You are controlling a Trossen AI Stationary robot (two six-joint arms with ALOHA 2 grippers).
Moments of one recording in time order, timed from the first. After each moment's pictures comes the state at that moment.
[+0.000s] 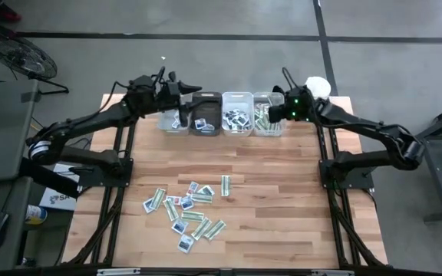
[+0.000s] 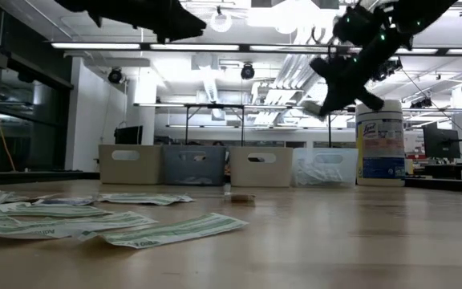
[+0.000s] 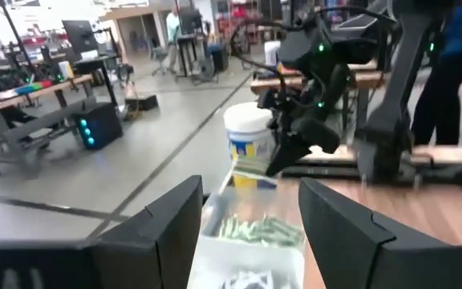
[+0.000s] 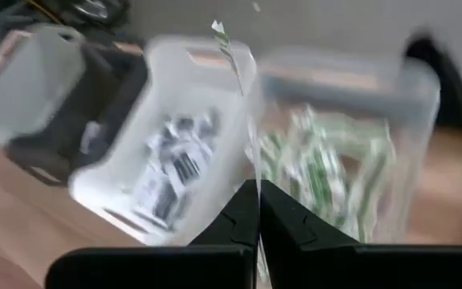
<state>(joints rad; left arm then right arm) 0.53 1.14 0.92 0.20 0.21 0.17 -0.68 1.17 0.79 -0.31 0.06 0.57</state>
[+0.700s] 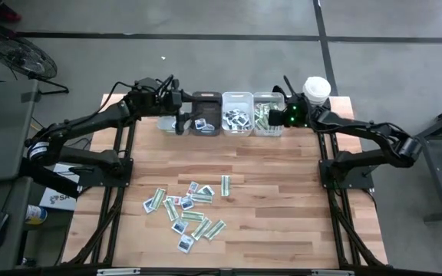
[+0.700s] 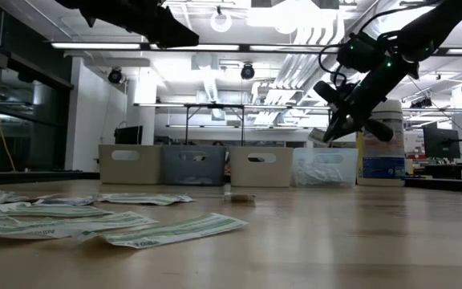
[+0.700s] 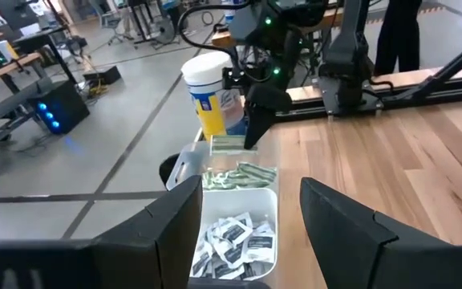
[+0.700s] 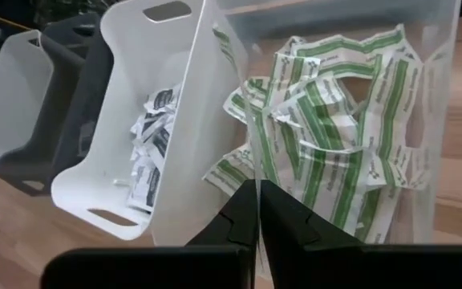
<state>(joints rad) 0.53 1.11 0.92 -0.01 0.30 0.33 -0.72 1.22 0.60 -0.11 -0.04 0.81</state>
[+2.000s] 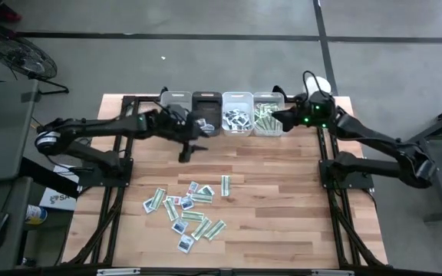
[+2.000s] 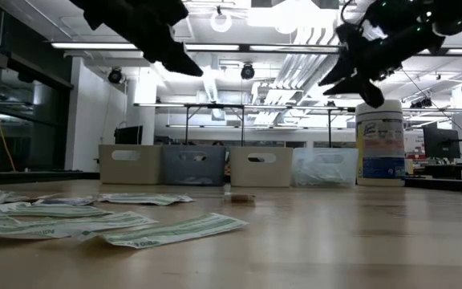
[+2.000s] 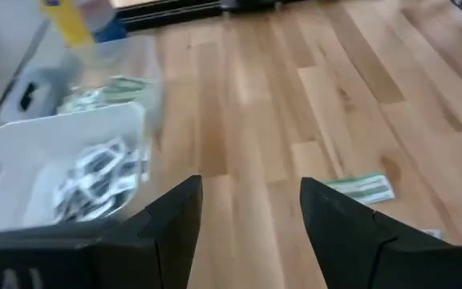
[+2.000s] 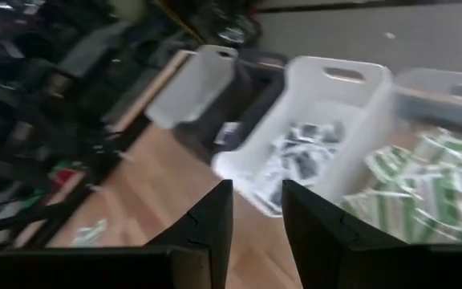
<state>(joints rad) 0.28 1.24 0.92 -0.23 0.24 0.33 -0.72 0.92 0.60 -0.09 -0.28 0.54</state>
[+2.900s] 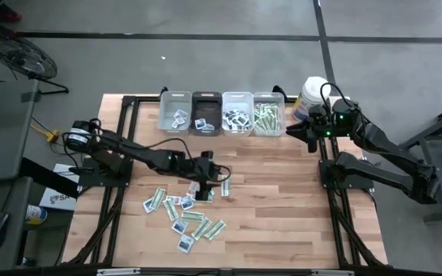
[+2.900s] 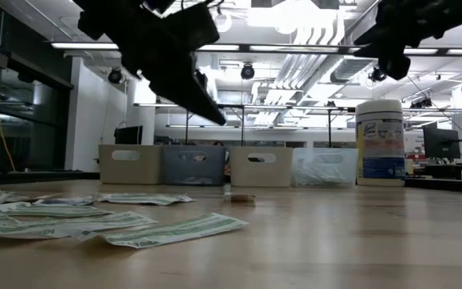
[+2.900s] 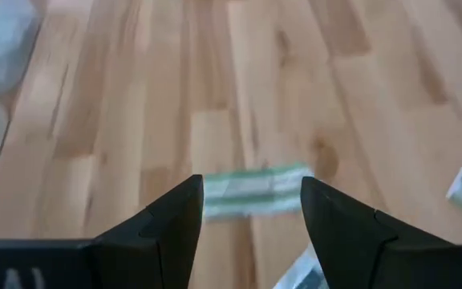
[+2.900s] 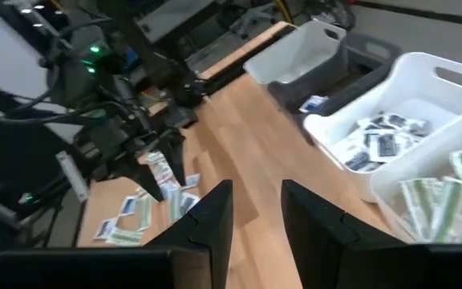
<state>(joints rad) -0.15 1.60 0.92 -0.03 -0.12 0.03 -0.68 0.58 0.64 -0.42 -0.52 0.33</state>
